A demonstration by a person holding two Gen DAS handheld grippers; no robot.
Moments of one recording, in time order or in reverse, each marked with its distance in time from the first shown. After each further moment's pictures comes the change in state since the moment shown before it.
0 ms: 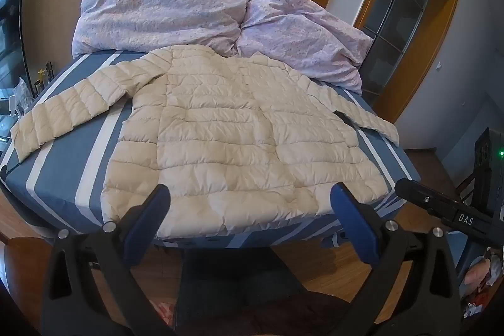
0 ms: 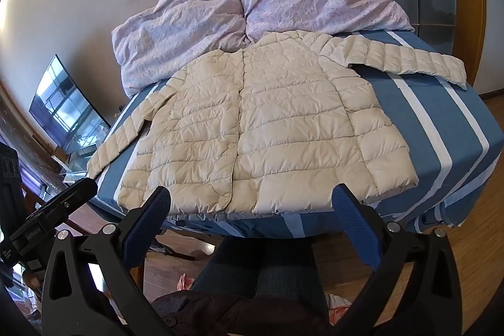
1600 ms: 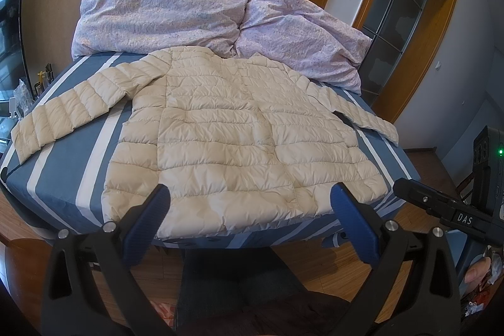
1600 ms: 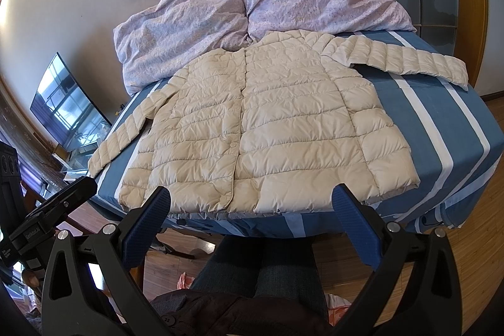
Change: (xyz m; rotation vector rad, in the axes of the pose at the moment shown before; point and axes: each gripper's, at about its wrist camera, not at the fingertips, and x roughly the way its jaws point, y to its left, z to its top) left arm 0.000 0.000 0.000 0.003 -0.009 0.000; right arm 0.001 0.002 -0.001 -0.003 0.000 -0.001
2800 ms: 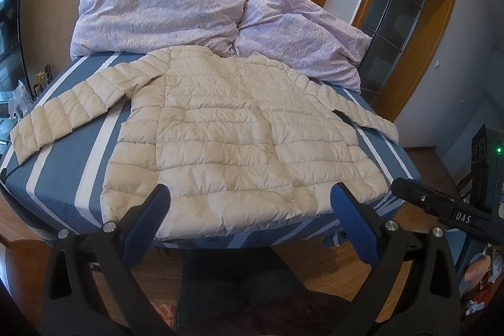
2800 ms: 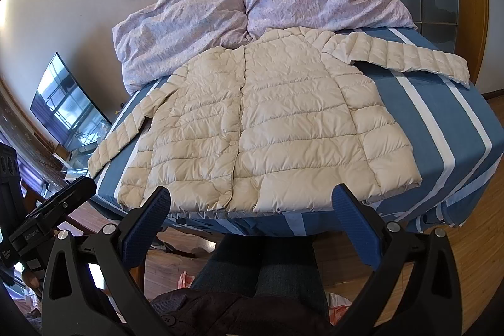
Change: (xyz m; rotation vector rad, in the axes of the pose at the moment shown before) left arm 0.000 0.000 0.000 0.000 0.000 0.001; right arm 0.004 -0.002 -0.001 0.002 0.003 0.000
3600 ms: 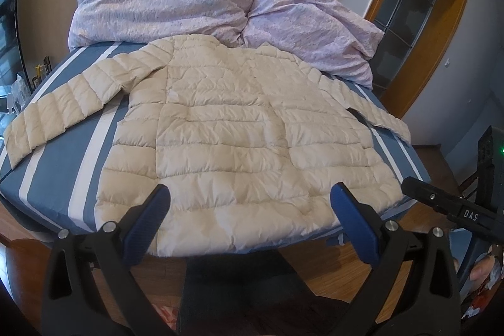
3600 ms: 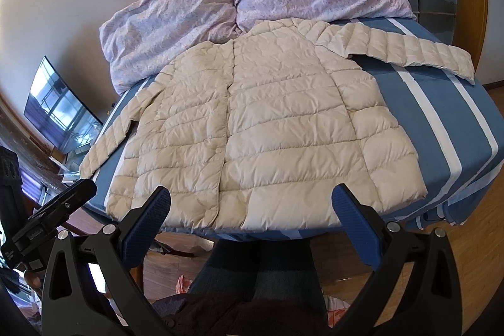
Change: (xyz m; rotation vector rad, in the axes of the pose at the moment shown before) left arm 0.045 0.016 0.018 -0.024 0.051 0.022; right arm 0.033 -0.018 0.024 0.037 0.047 -0.017
